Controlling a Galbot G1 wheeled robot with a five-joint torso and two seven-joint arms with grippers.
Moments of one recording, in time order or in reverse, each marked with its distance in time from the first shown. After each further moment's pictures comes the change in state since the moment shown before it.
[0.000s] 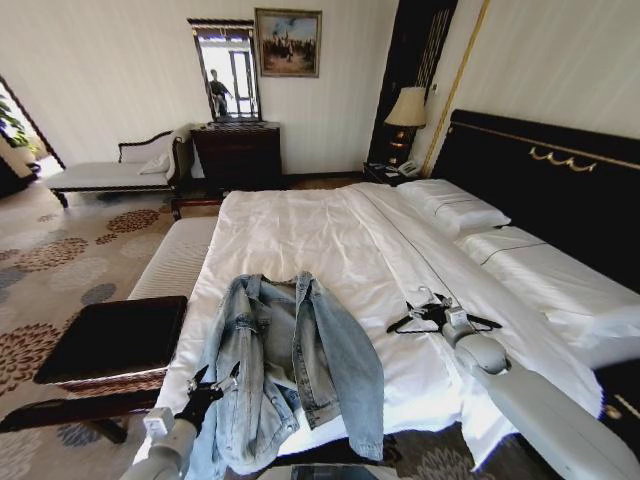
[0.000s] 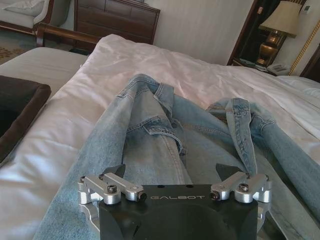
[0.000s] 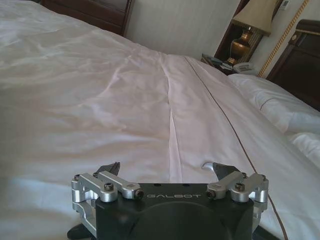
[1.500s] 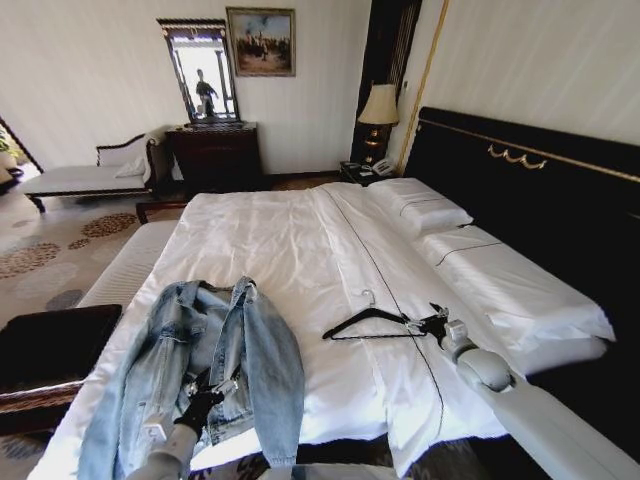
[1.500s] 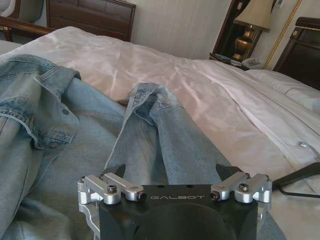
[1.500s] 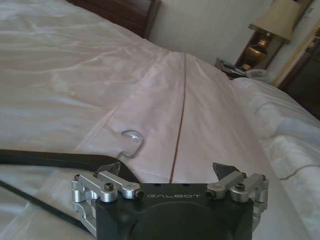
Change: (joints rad) left arm 0.019 -0.003 -0.001 -0.017 0.009 -0.010 0.010; right arm -0.103 -0.085 0.006 0.135 -0.057 0.020 -0.082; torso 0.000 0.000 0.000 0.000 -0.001
